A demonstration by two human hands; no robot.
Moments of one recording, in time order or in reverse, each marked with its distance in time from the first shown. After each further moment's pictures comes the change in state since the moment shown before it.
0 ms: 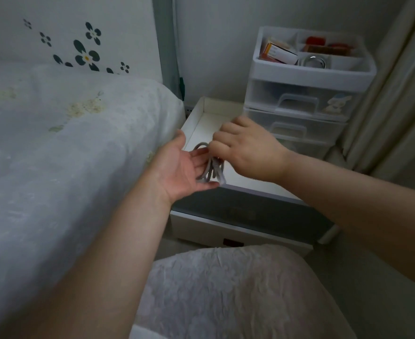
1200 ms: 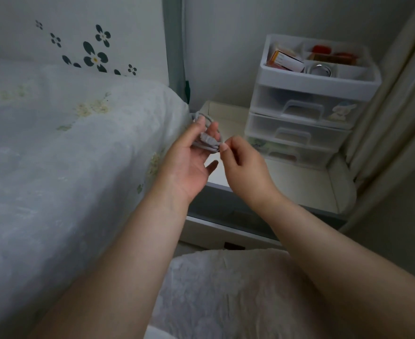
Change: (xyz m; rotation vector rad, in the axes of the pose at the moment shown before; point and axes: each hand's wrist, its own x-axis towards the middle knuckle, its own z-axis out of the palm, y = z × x) left_hand -0.005 -0.004 0.015 -0.156 -0.021 0.359; right_hand 0.013 -0.063 -0.004 0.937 0.273 1.051
